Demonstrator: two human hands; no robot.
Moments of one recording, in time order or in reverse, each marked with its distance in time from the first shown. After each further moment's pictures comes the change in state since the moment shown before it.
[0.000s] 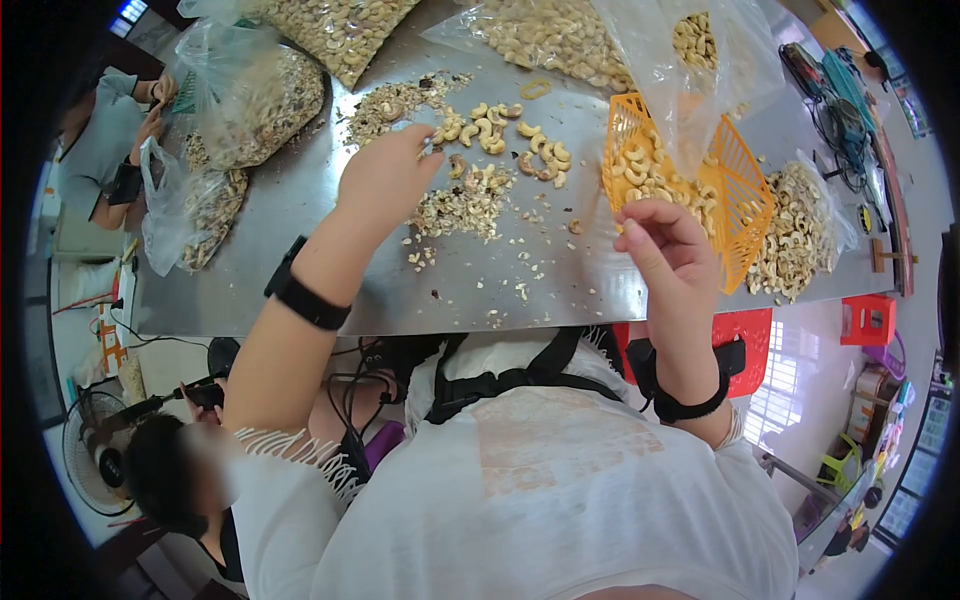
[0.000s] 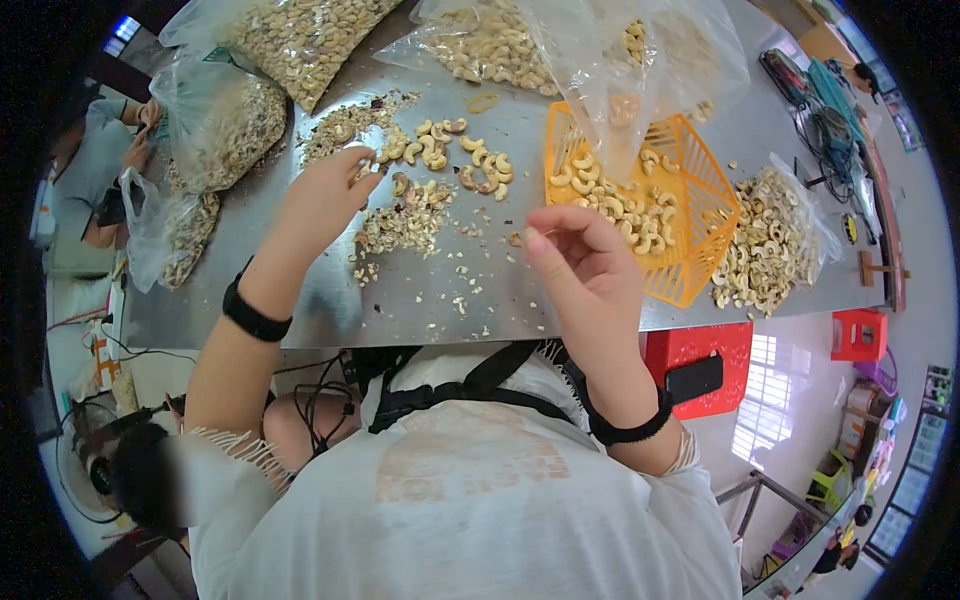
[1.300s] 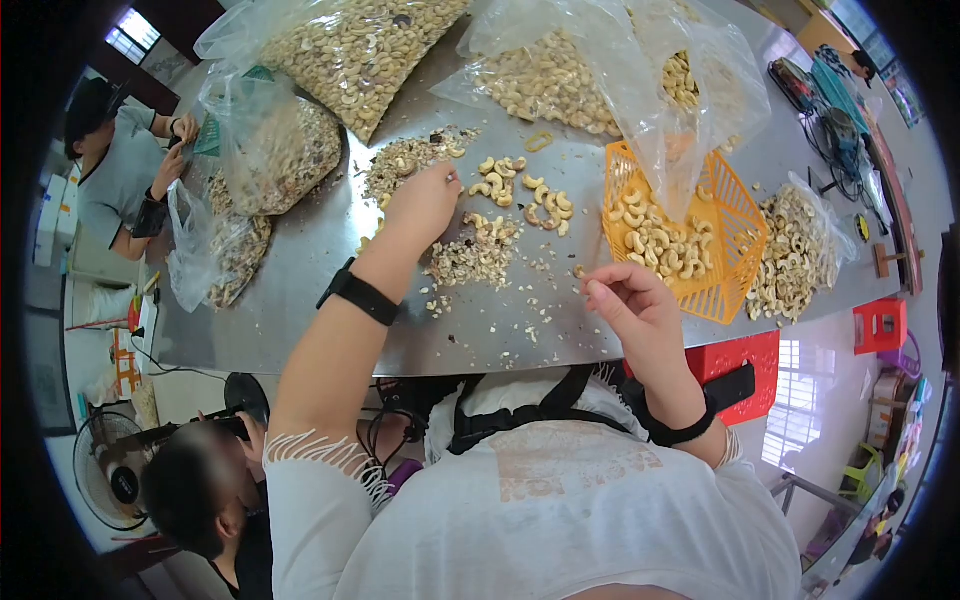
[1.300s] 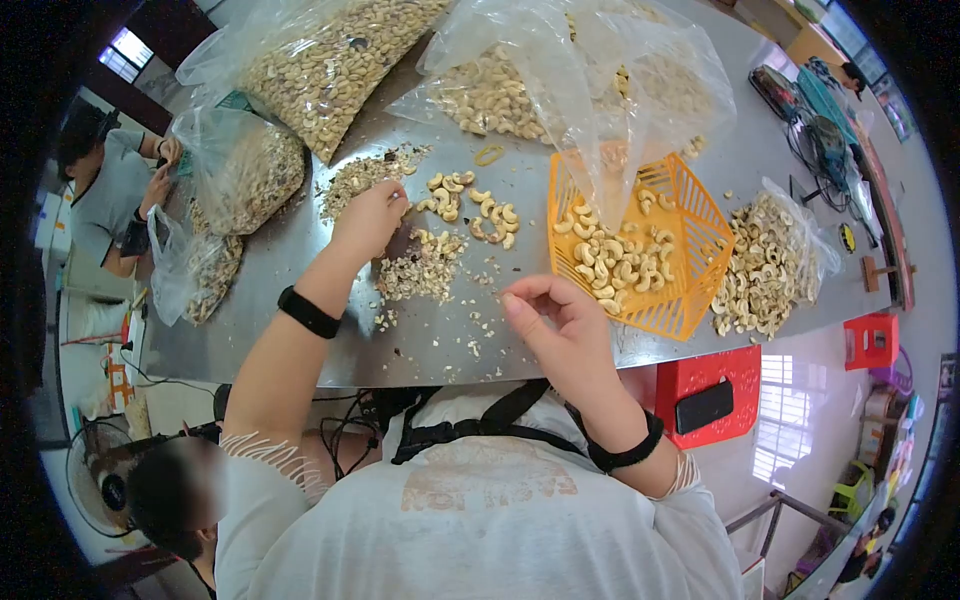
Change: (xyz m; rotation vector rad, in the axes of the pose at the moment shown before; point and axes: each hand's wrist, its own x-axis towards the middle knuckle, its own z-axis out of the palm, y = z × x) left_hand 0.043 -0.014 0.034 -0.061 -0.069 -0.165; right_hand -0.003 0.012 0.001 -0.068 -0.127 0.140
